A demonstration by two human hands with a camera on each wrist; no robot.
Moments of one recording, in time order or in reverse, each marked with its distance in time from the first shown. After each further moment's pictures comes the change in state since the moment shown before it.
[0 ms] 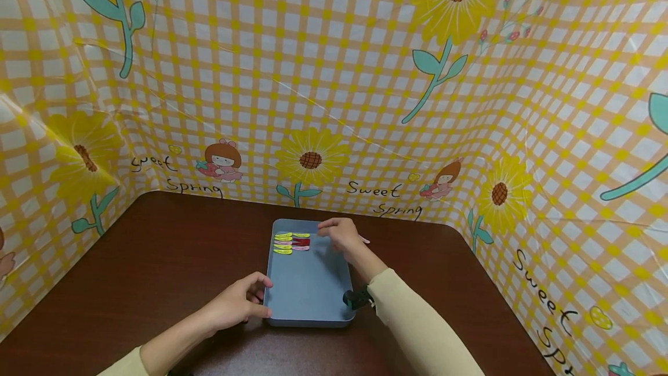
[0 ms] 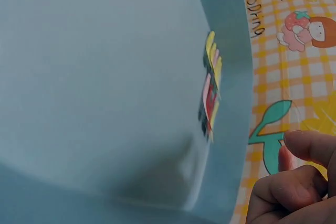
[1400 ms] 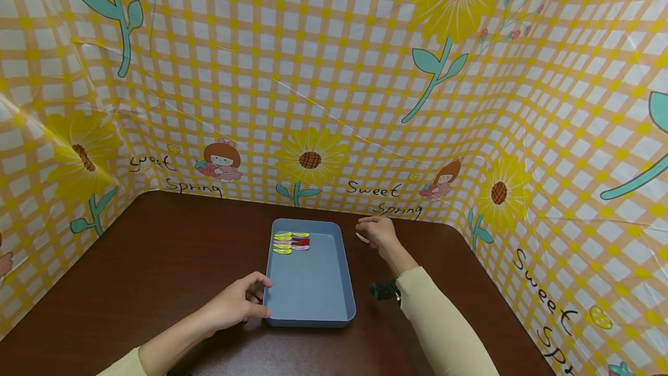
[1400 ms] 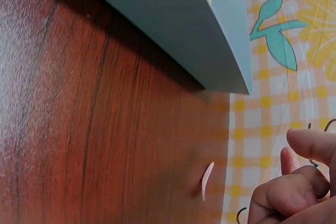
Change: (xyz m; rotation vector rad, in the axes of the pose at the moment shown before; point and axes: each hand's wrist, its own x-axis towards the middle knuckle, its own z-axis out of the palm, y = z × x) left_hand 0.001 0.000 -0.001 0.007 0.002 -0.001; right_hand 0.021 0.035 -0.081 0.085 0.133 0.082
